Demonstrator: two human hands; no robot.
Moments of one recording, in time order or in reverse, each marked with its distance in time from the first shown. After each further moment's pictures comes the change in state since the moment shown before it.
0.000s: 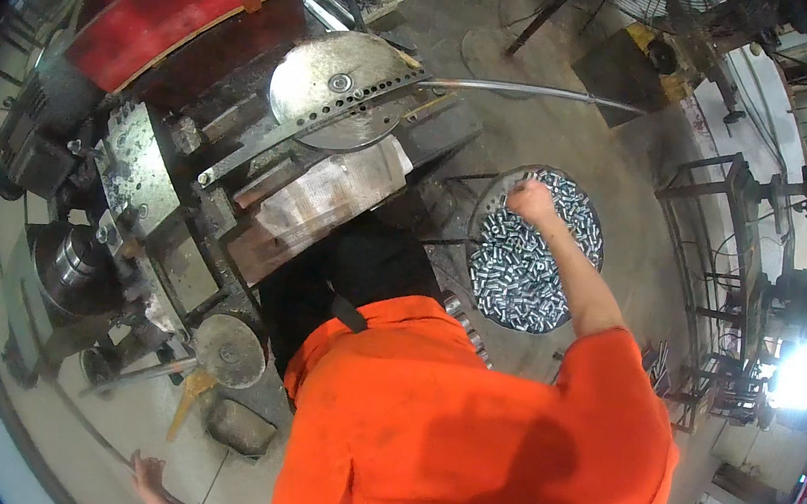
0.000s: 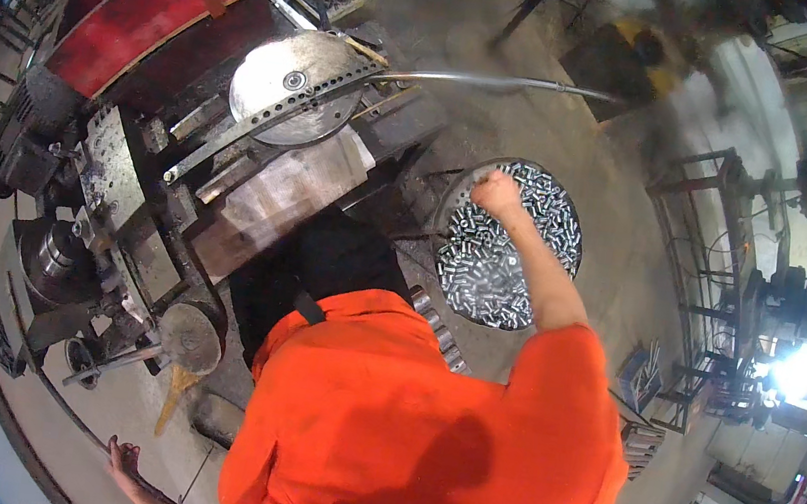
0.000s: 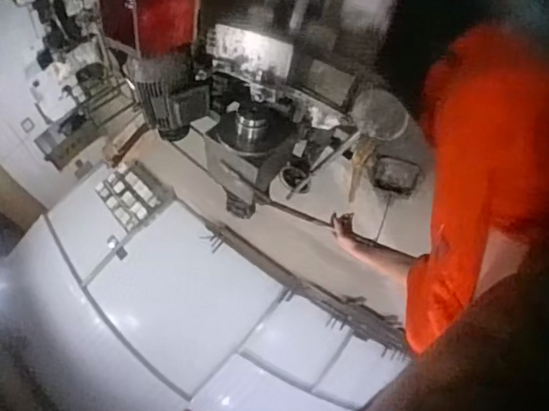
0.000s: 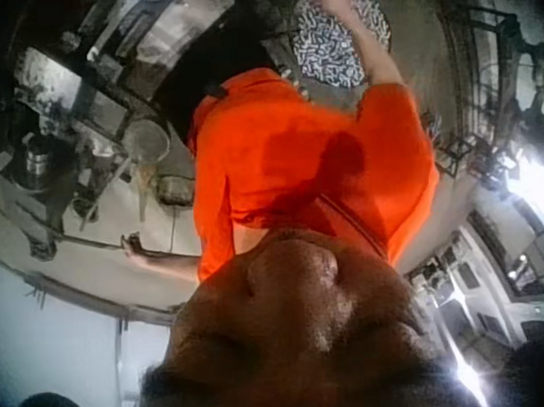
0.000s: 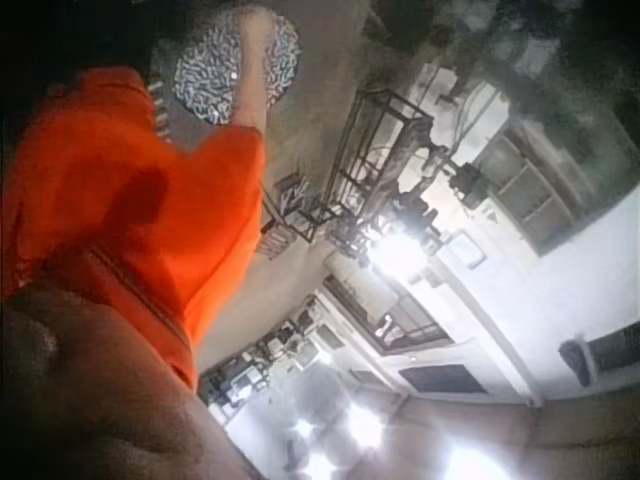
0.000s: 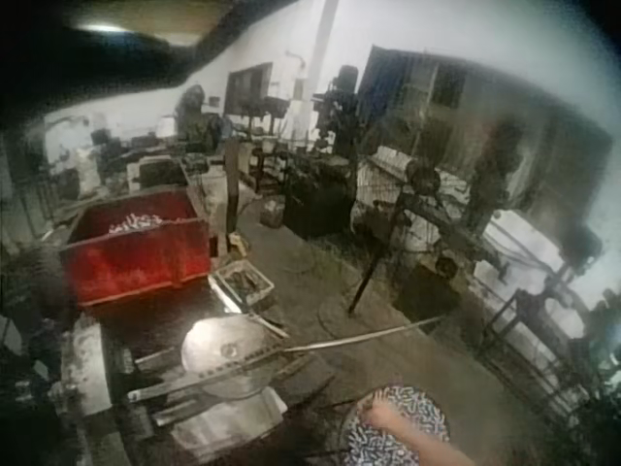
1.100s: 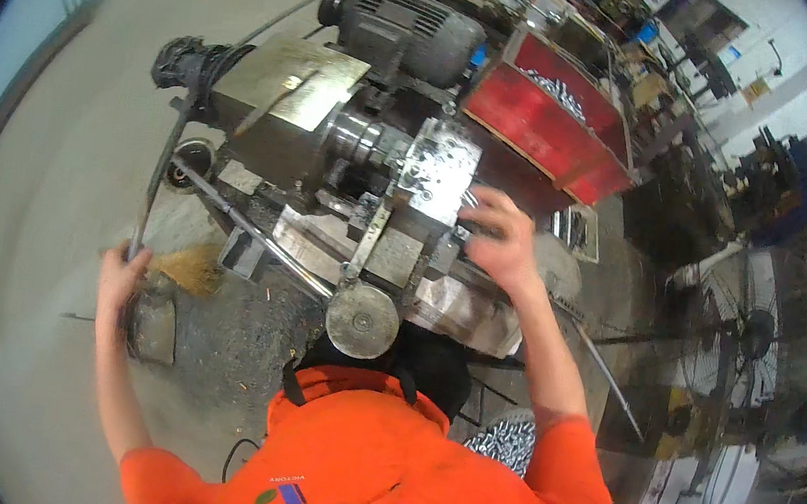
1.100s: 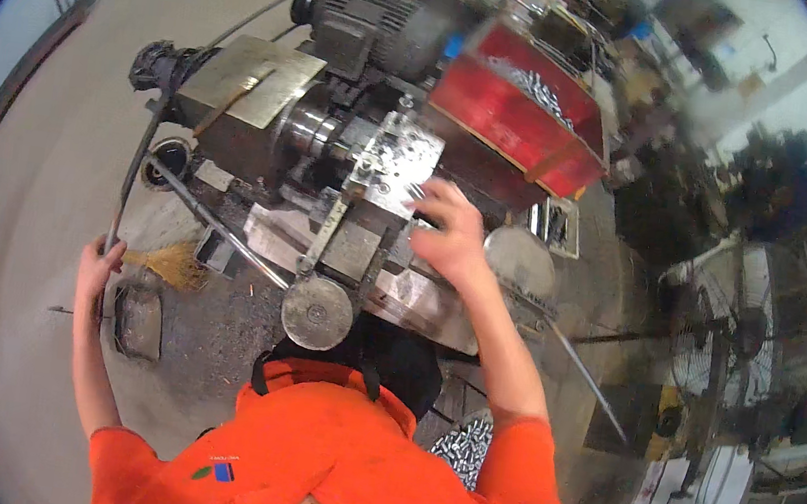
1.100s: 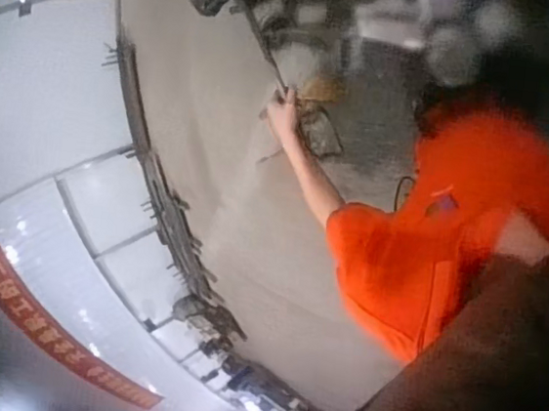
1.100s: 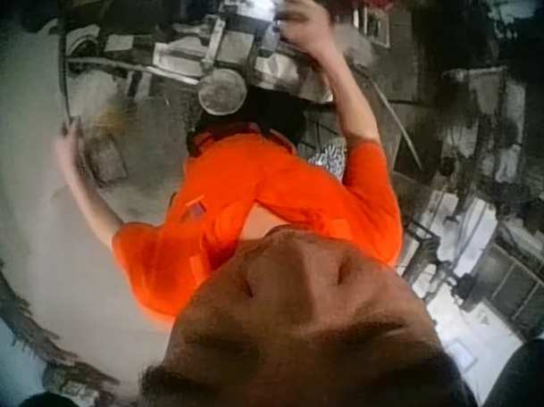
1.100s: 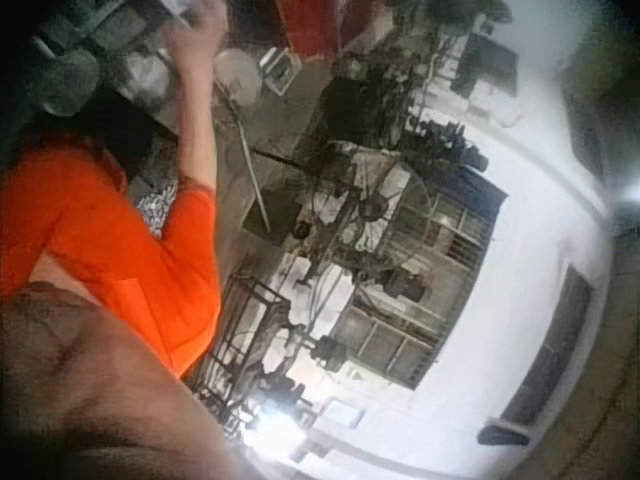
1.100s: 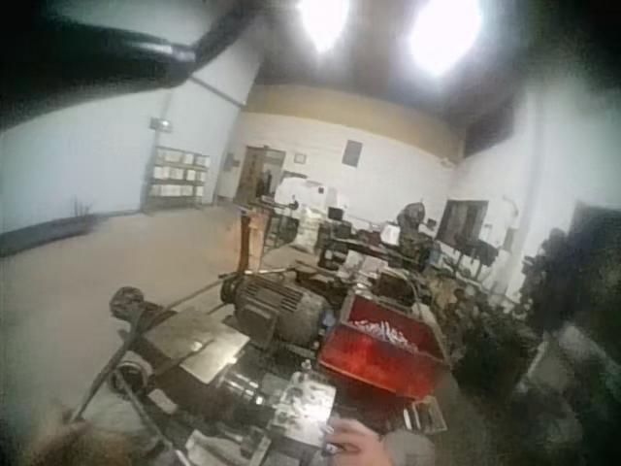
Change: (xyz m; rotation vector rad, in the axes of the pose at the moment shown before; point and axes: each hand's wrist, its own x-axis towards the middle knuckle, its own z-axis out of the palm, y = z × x) left_hand -0.127 0.042 0.153 0.582 0.410 0.424; right_hand -0.086 -0.473 -0.135 0.631 -0.122 -1.500
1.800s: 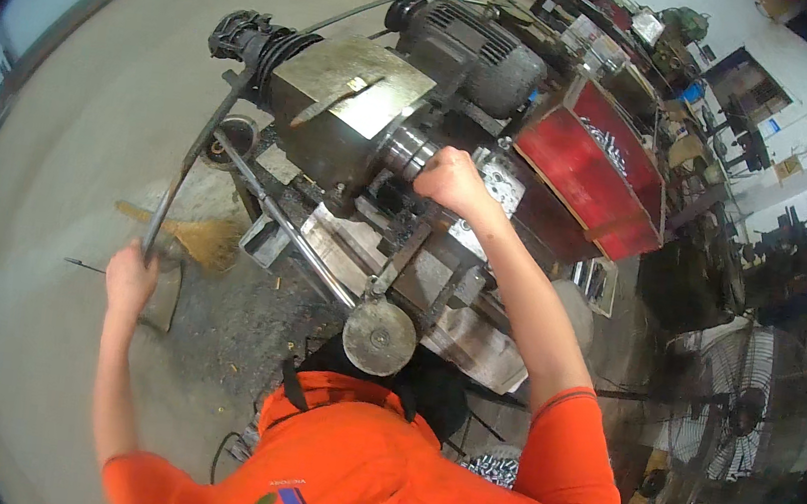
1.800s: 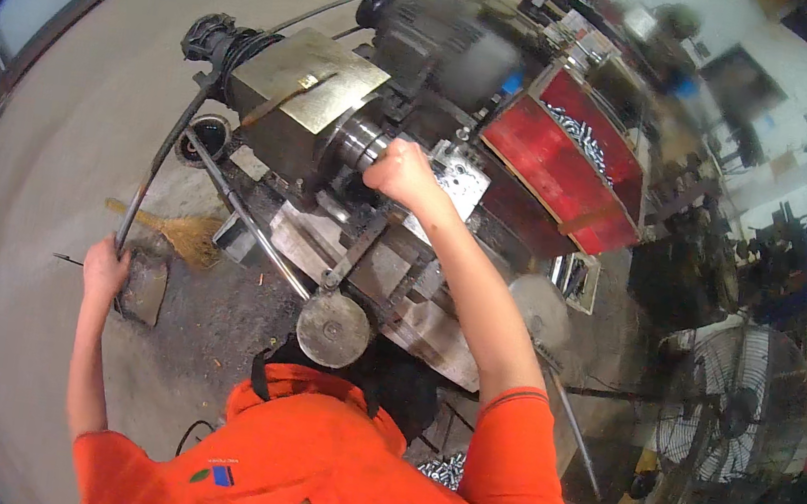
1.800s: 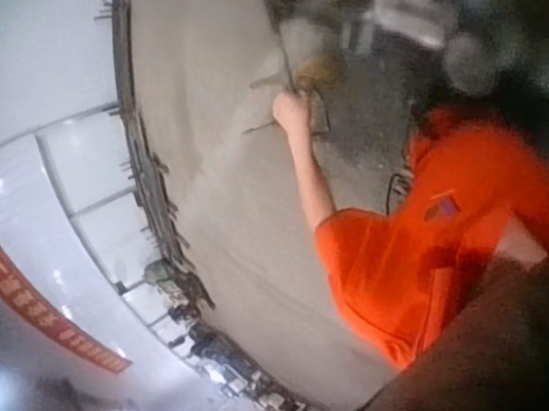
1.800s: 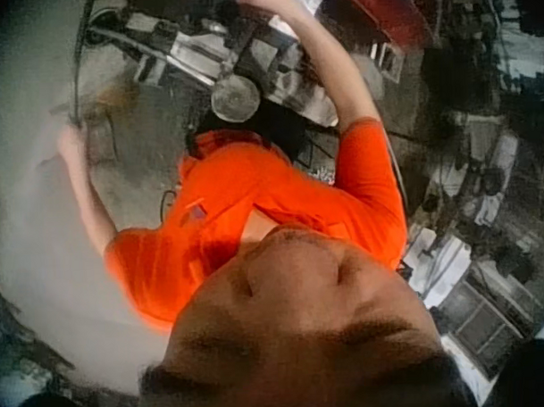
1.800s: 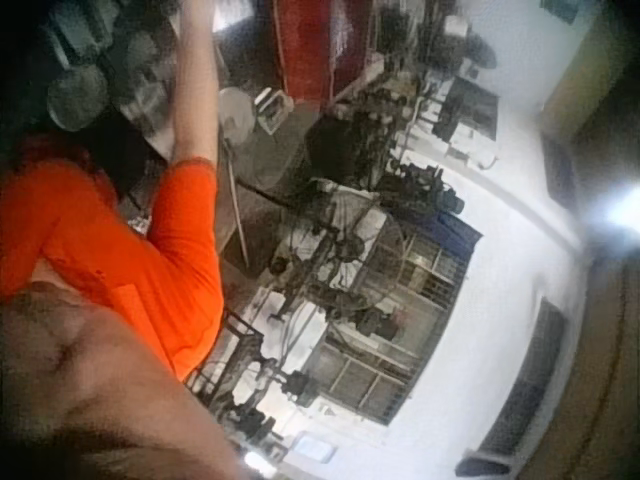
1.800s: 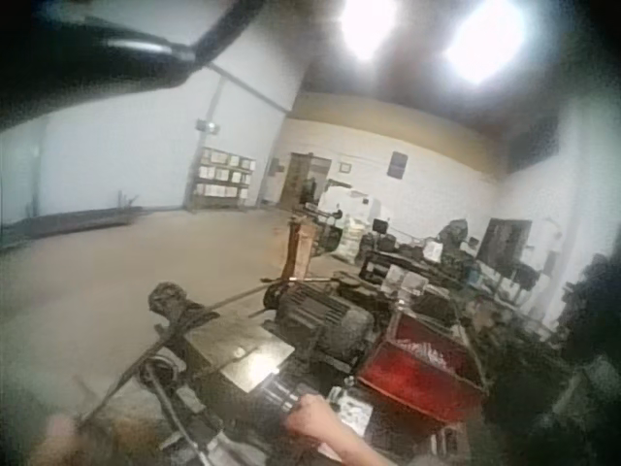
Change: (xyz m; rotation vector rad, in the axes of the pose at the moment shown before) left_hand -0.051 0.000 0.003 0.767 0.276 0.061; right_hand 0.137 0.013 0.113 -0.165 -0.409 0.203
